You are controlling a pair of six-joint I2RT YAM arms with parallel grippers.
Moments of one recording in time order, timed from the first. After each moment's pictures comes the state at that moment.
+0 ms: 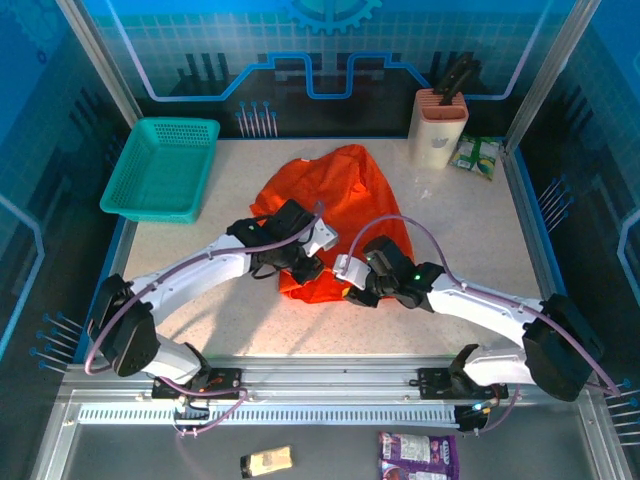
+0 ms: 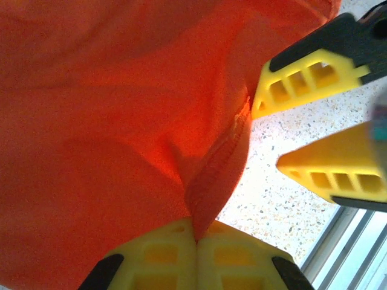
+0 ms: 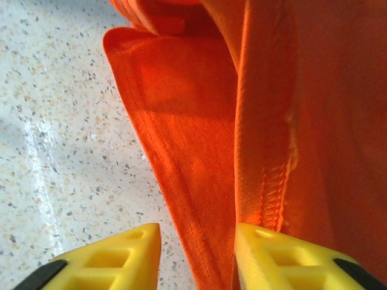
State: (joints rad) left arm -0.70 1.46 1.15 -0.75 0.24 0.01; right arm 0.77 1.27 0.69 -0.30 -0.16 -0.42
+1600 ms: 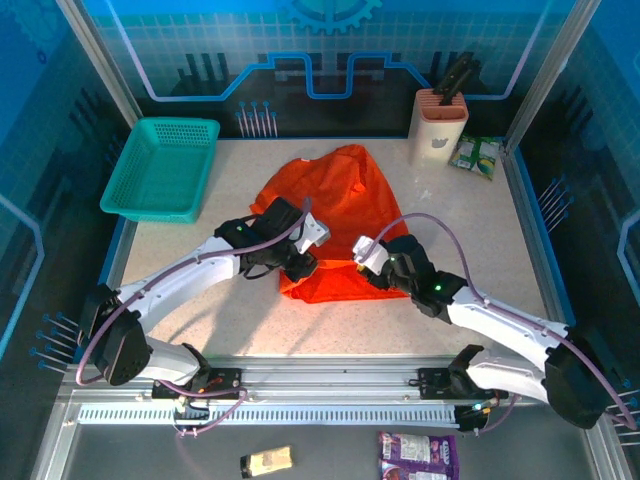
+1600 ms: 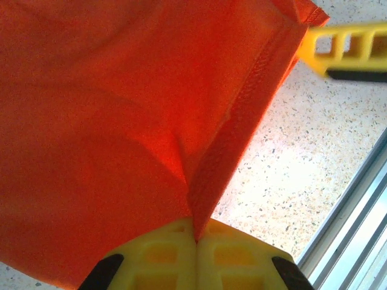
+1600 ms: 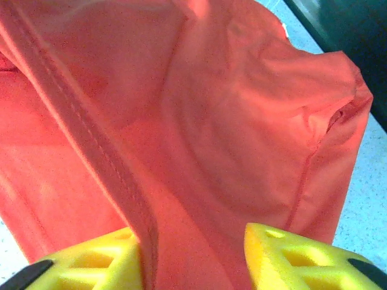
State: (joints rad) left arm -0.66 1.40 1.12 -0.75 0.25 -0.01; right arm 0.69 1.10 0.57 -0.07 0.10 -0.47
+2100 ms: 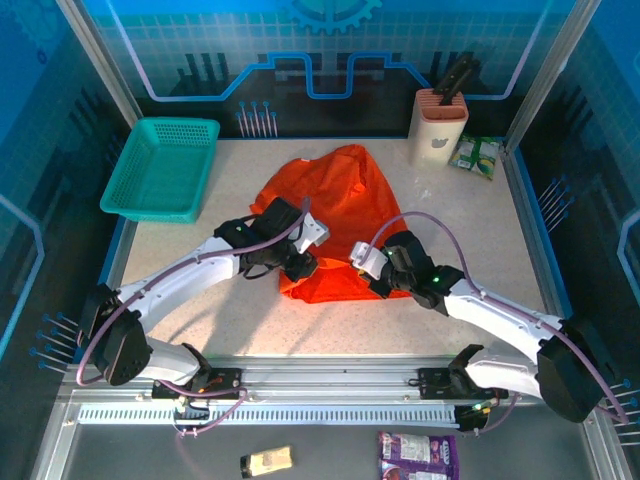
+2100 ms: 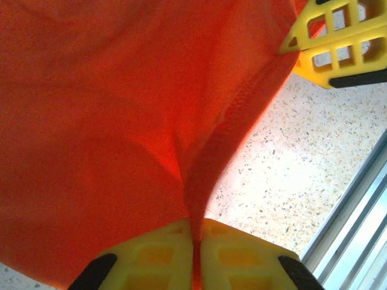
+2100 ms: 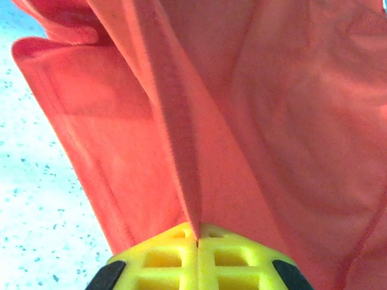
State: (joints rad) left arm -0.66 1.40 1.10 -0.73 0.25 -0.01; right arm 0.65 1.15 0.63 -0.22 -0.13 -0.47
